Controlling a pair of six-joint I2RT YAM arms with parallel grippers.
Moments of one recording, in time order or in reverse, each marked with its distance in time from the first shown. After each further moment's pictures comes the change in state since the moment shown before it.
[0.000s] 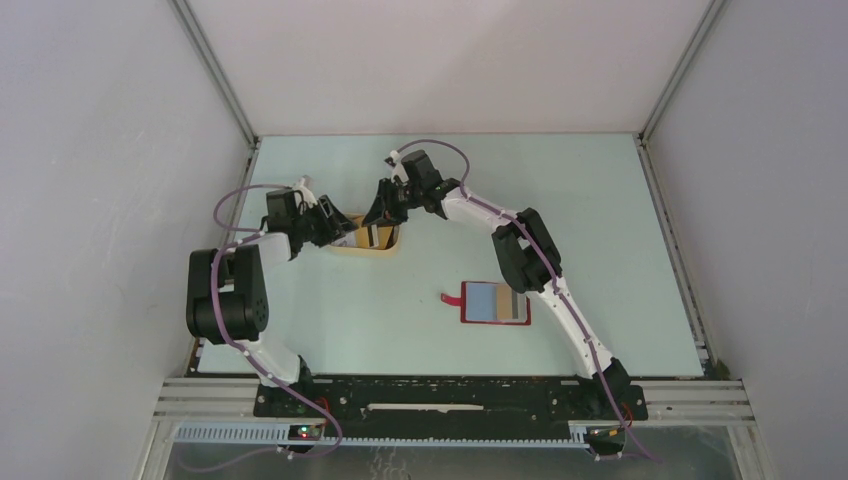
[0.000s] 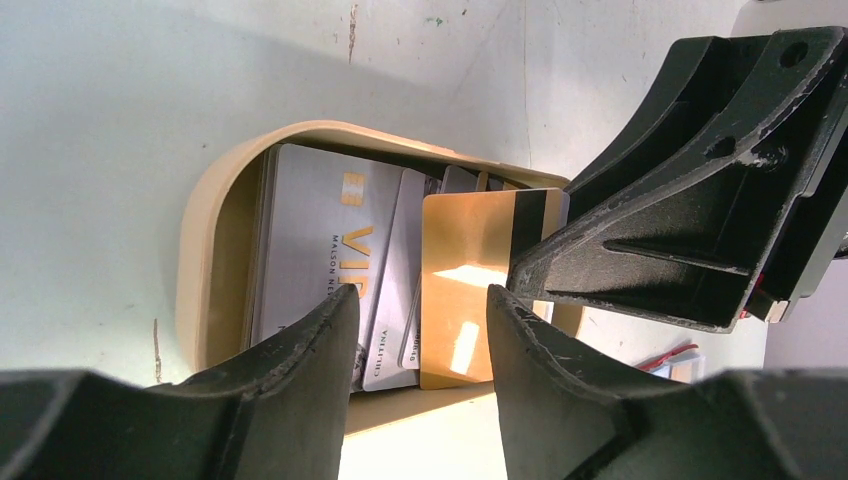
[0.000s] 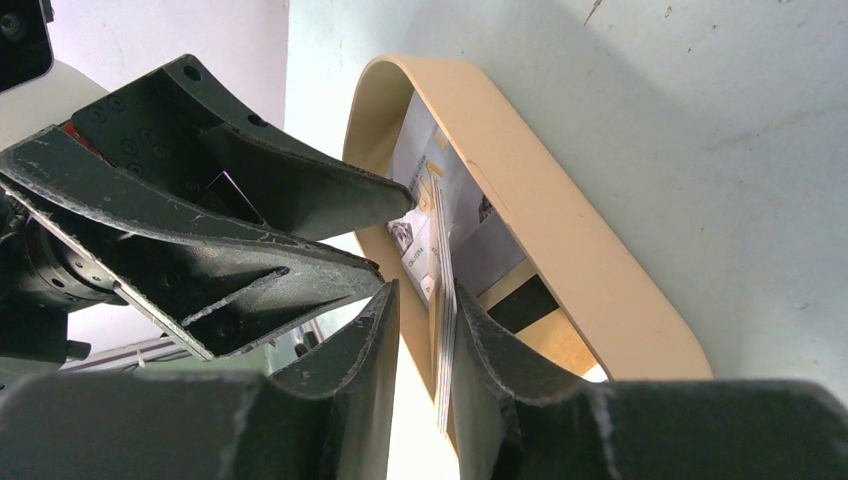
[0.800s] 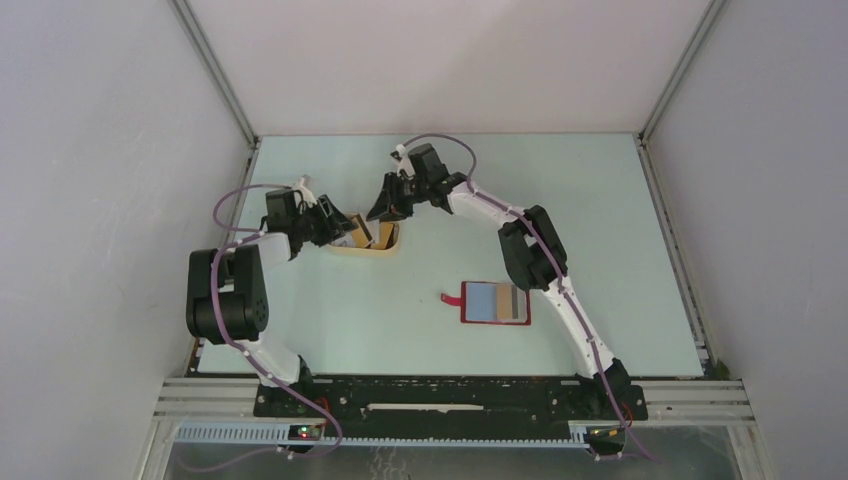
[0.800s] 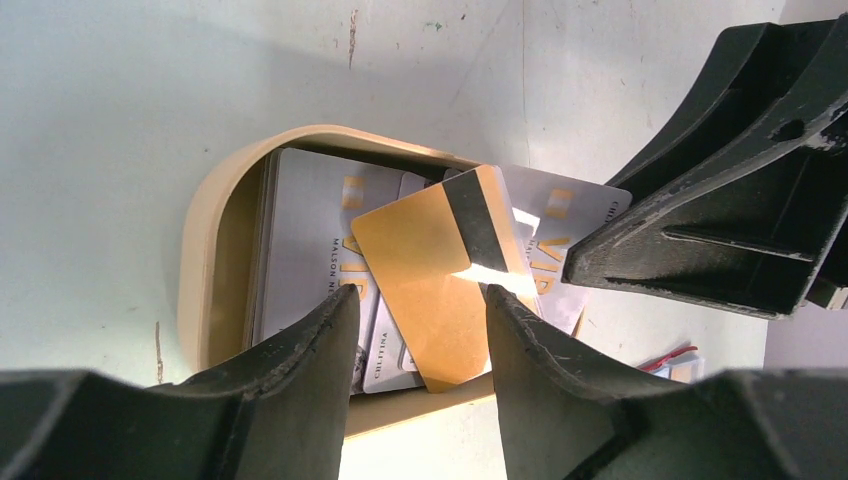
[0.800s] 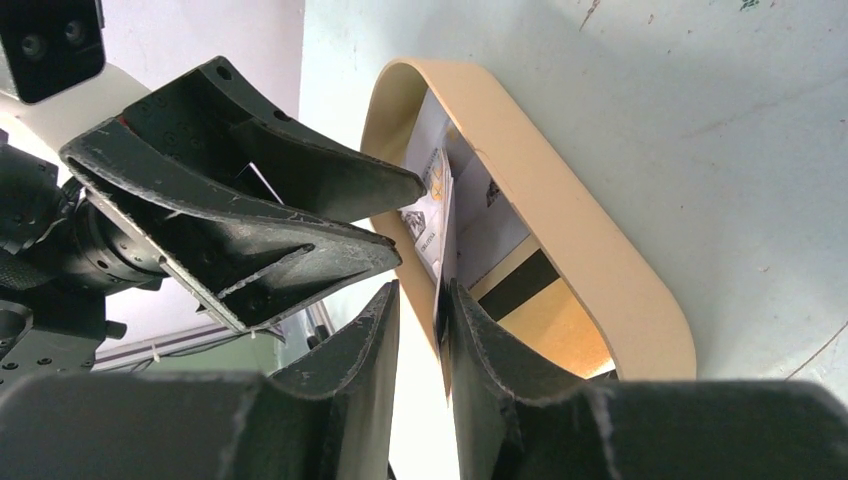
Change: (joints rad) left arm 0.002 0.000 0.000 0.006 0.000 -0.001; right arm -0.028 -0.033 -0.016 -0.024 -0.023 -0.005
